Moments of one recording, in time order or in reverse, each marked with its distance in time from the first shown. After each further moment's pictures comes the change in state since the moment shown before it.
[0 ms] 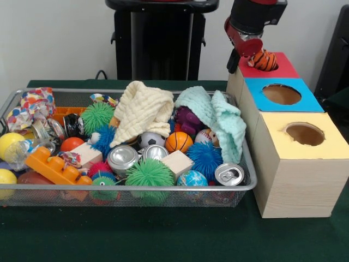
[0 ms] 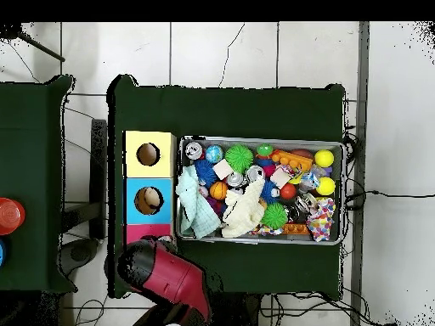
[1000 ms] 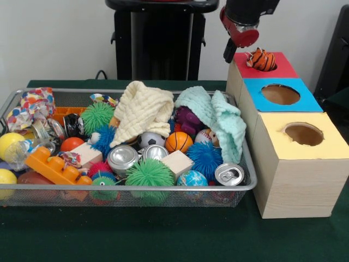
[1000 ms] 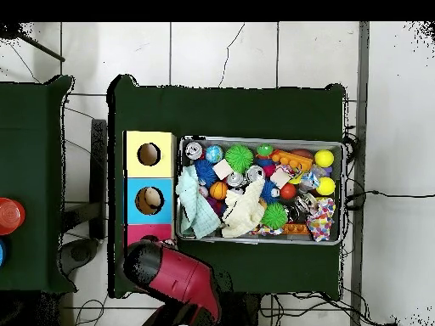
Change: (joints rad) arm -0.047 -0.039 0.002 -0.016 -0.093 0.116 -0.011
